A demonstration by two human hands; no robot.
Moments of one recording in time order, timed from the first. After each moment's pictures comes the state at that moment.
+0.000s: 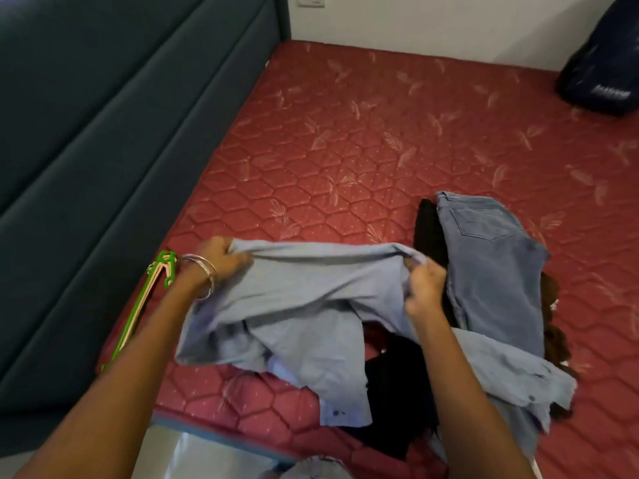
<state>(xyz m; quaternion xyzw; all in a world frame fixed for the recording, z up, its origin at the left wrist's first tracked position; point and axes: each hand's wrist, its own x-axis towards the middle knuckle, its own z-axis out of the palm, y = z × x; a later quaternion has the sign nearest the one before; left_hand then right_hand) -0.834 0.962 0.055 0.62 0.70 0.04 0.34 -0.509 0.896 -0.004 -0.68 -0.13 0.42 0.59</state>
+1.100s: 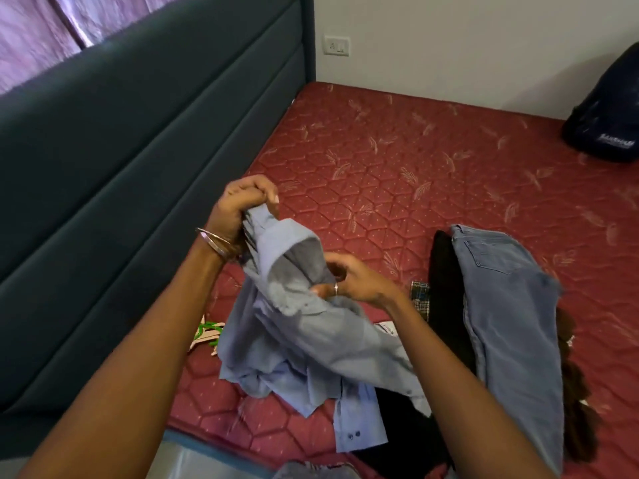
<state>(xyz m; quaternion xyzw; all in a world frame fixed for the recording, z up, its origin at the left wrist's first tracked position) -0.828 0.962 0.180 0.52 0.34 0.50 0.61 -0.617 0.926 0.076 -0.40 -0.68 0.57 0.25</state>
